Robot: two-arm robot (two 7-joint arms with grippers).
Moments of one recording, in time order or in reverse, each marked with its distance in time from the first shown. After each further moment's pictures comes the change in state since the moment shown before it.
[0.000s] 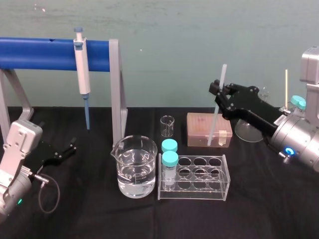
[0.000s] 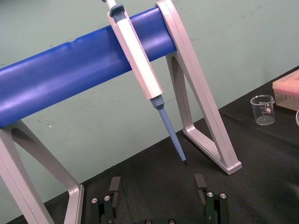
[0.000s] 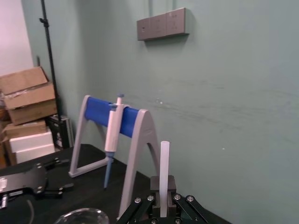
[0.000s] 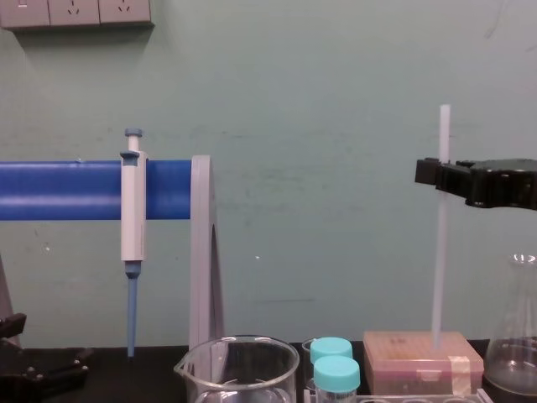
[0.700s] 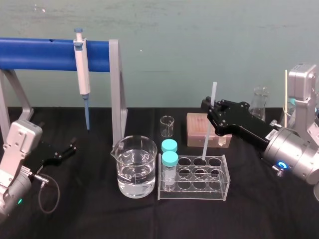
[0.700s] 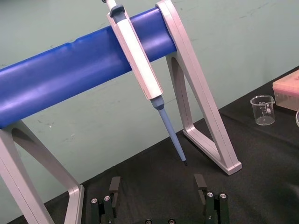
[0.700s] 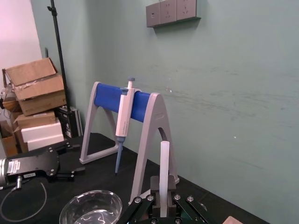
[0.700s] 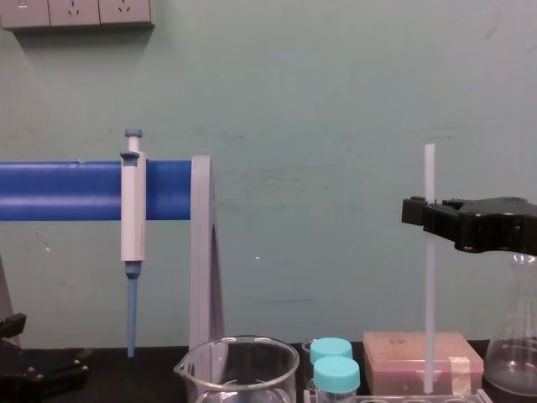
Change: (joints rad) left arm 0.000 0.000 0.000 0.000 0.000 0.000 0.000; right arm -0.023 0.007 -0.041 0.017 -0.004 -0.022 0.014
